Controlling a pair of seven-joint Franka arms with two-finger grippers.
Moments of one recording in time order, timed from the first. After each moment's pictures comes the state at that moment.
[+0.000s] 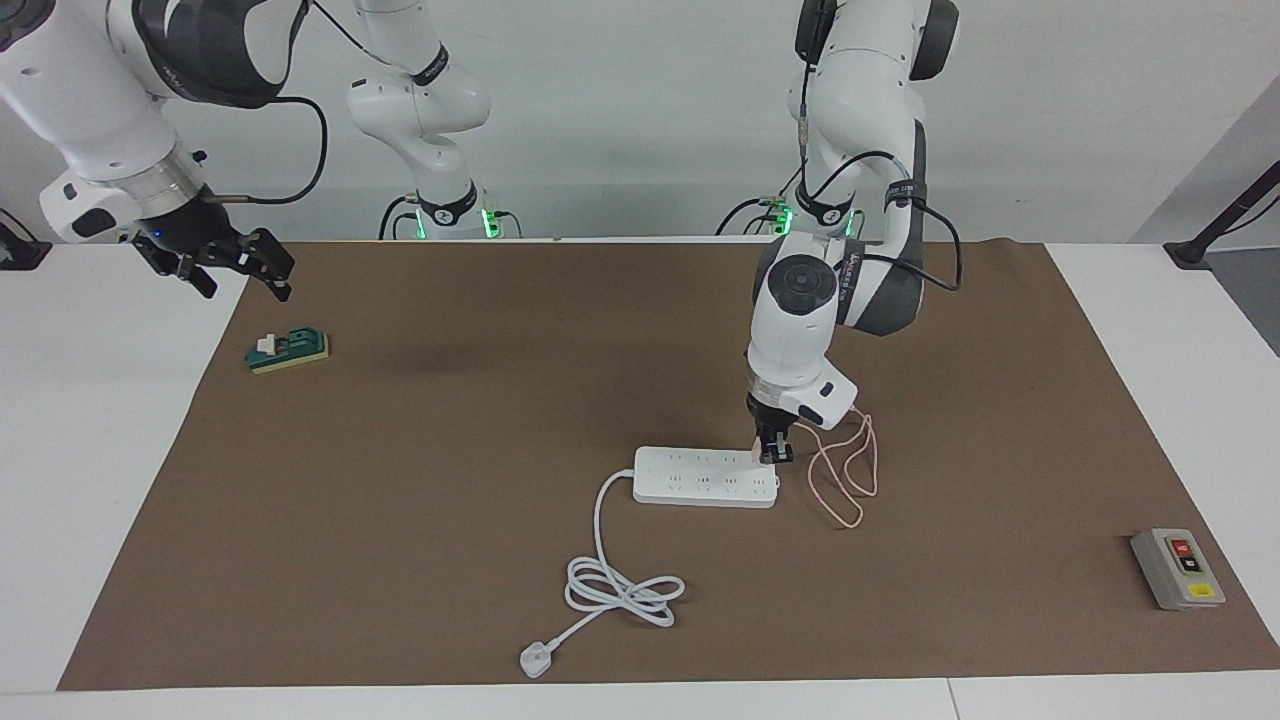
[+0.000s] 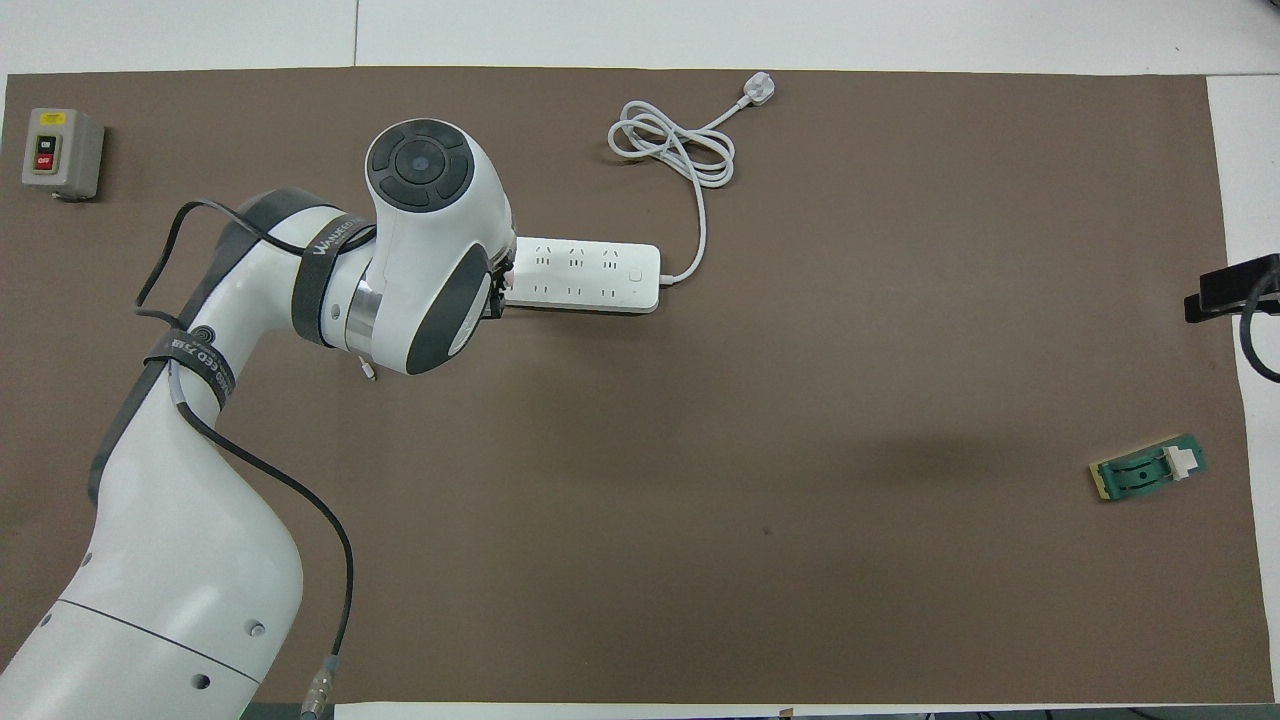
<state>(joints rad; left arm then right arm) -0.56 0.47 0.11 -1.59 0.03 2.09 -2.02 0.13 0.01 -0.31 -1.64 0.01 1.60 -0.08</state>
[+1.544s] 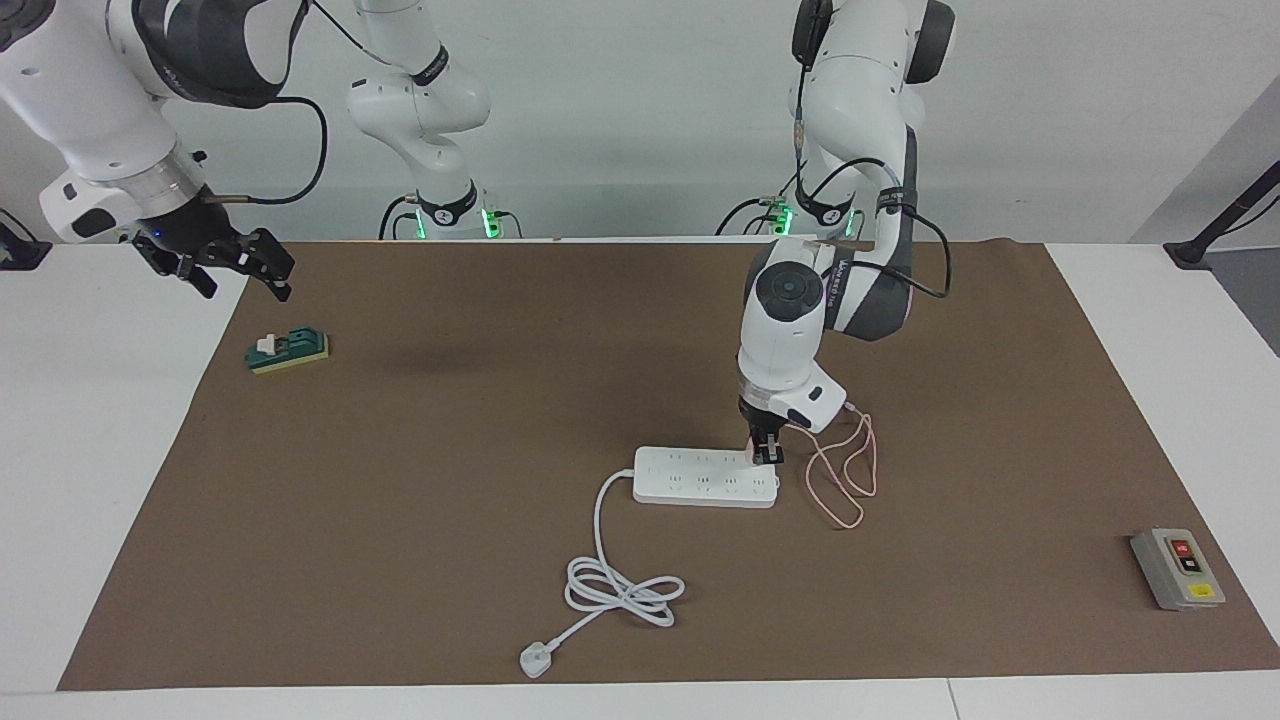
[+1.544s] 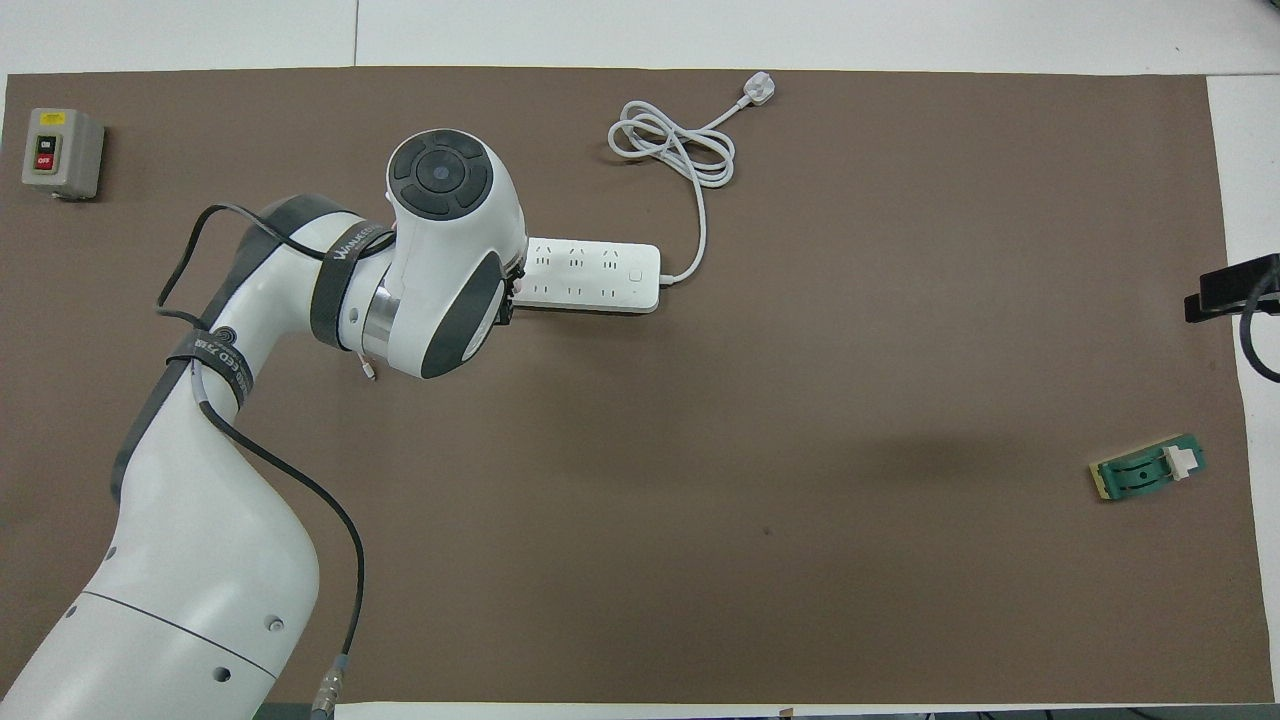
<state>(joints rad) -0.57 0.49 0.10 -1.59 0.03 2.09 -2.02 0.13 0.01 -0.31 -1.64 0.01 1.60 -0.08</state>
